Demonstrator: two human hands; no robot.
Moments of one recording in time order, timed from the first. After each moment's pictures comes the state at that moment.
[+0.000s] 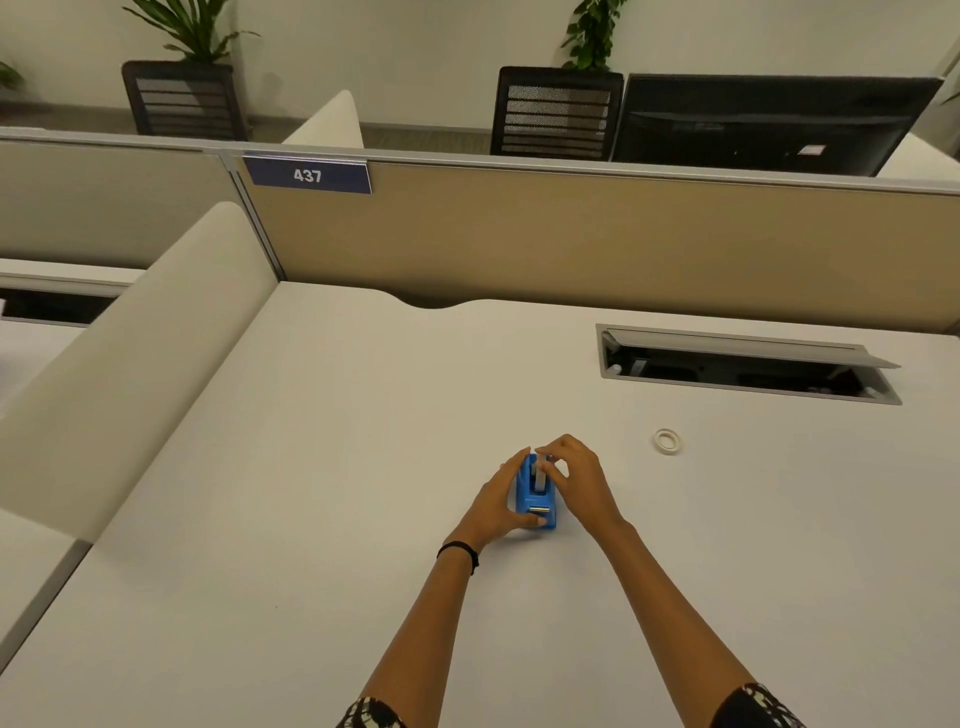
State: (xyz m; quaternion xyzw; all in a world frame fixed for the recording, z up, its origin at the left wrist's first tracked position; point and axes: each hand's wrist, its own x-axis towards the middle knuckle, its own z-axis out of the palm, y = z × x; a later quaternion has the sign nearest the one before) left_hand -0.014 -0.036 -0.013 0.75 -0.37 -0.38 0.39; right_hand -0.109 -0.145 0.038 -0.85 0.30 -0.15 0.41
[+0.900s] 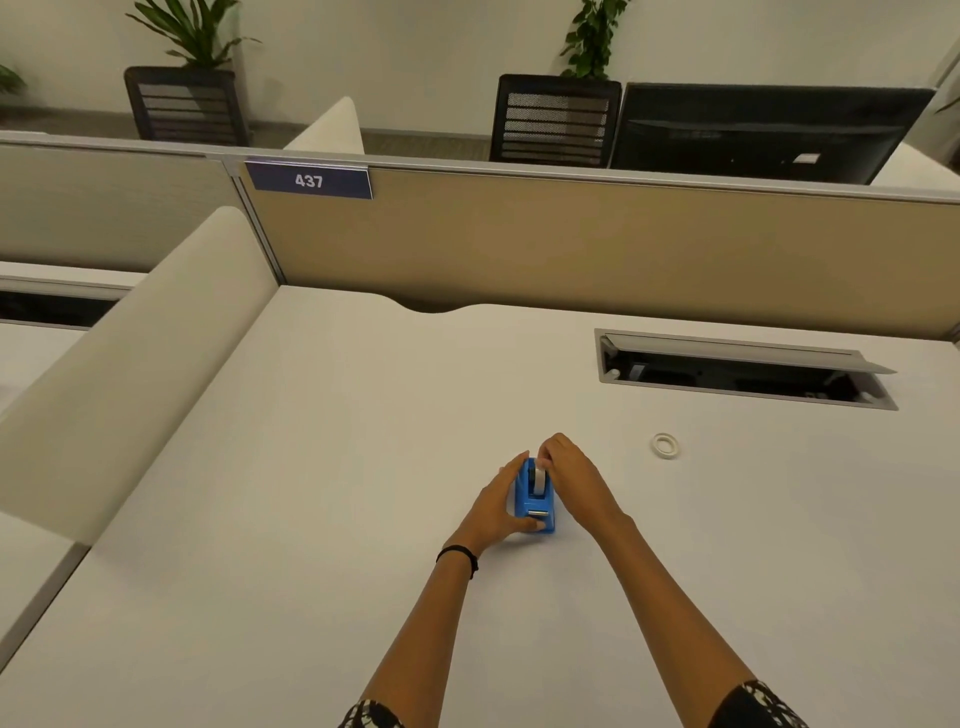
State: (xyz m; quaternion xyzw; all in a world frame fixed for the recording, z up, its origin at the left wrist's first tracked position) left_hand -0.014 -0.037 -0.017 0.75 -0.36 -0.39 0.39; right_hand -0.100 -0.150 0.033 -0.85 0.33 -0.01 0.42
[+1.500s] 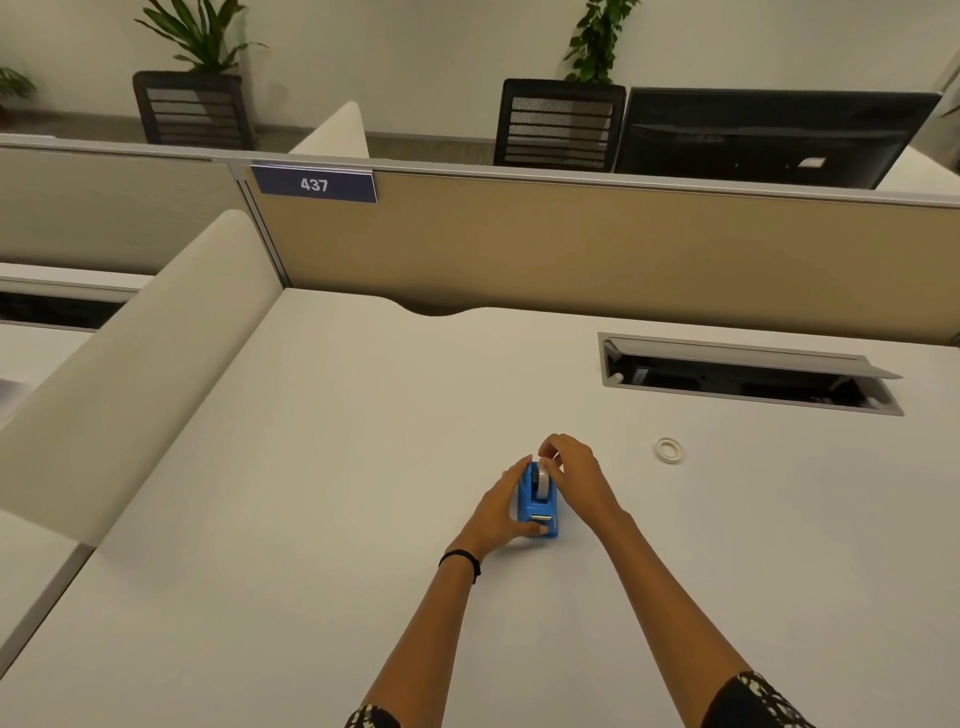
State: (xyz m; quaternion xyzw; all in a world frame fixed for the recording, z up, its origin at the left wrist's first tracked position) left_hand -0.014 -0.039 -0.020 0.76 -0.37 -0.38 0.38; right_hand -0.092 -0.156 0.037 -0.86 0.33 -0.08 0.39
